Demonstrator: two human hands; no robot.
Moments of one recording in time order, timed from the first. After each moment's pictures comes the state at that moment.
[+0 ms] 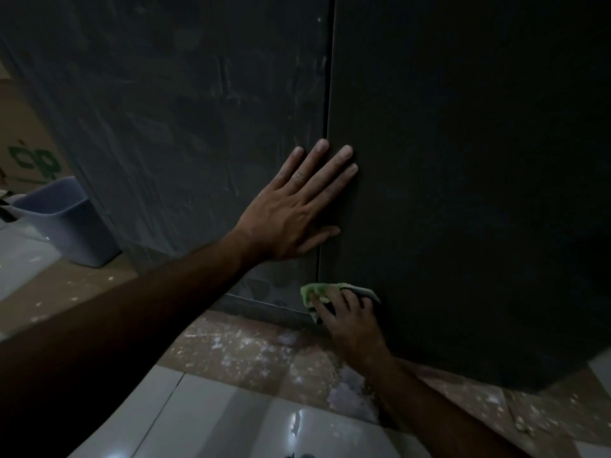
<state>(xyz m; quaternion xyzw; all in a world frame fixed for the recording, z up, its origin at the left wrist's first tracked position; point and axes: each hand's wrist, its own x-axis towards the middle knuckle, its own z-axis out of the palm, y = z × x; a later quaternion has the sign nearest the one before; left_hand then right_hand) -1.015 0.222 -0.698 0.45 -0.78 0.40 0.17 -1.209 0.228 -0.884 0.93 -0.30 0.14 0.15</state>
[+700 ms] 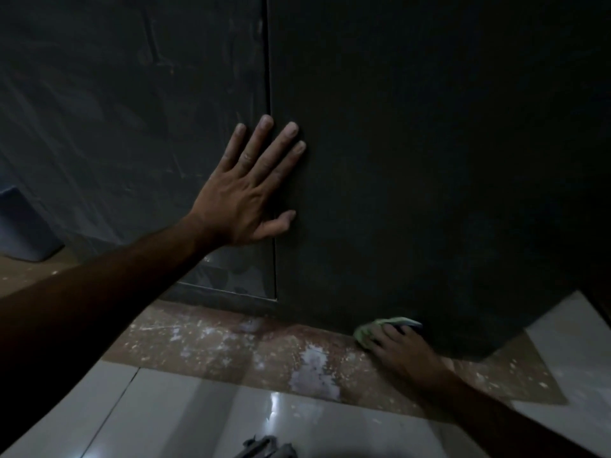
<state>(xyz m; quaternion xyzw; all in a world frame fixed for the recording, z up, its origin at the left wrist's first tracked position) -1.023 0.215 -0.706 0.46 -0.75 0.42 0.21 -1.380 0.229 -0.896 0.93 -0.26 -0.11 0.22</state>
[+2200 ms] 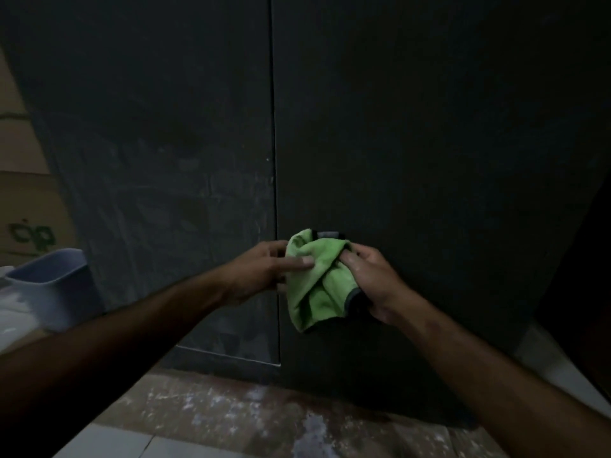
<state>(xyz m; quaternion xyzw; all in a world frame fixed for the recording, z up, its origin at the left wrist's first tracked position) -1.085 0.301 -0.608 0.48 -0.59 -0.50 0.41 -1.285 0.257 -0.615 0.59 -0.34 0.41 -0.61</state>
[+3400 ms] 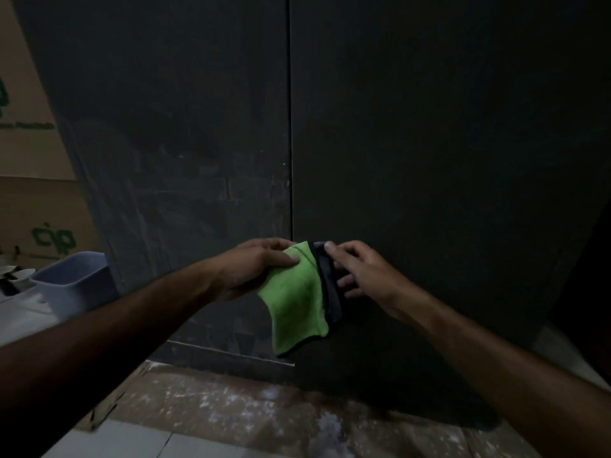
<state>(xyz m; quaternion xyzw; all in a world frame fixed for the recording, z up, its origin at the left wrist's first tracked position) -1.059 0.327 -0.585 0.53 -0.51 -0.53 0.42 -1.272 0.255 -0.617 0.69 -0.39 0.34 -0.50</state>
